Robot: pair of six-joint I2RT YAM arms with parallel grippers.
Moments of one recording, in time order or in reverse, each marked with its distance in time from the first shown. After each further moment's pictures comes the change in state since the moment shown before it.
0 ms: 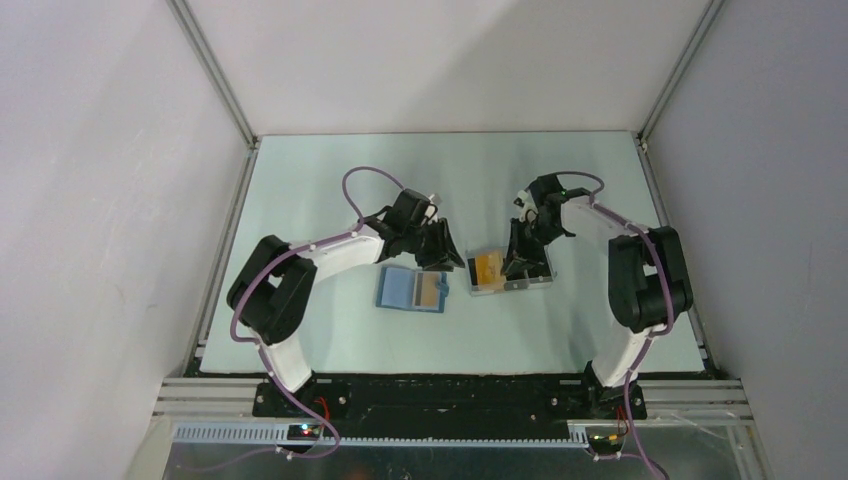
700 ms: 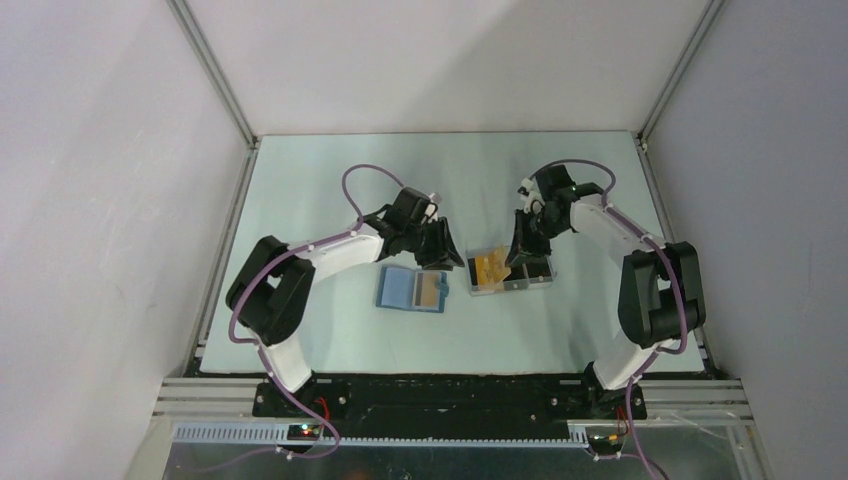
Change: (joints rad) left arm -0.001 -0.006 0.015 -0.032 -0.013 0.018; right arm 0.003 -0.114 0.031 -0.050 0.031 -0.038
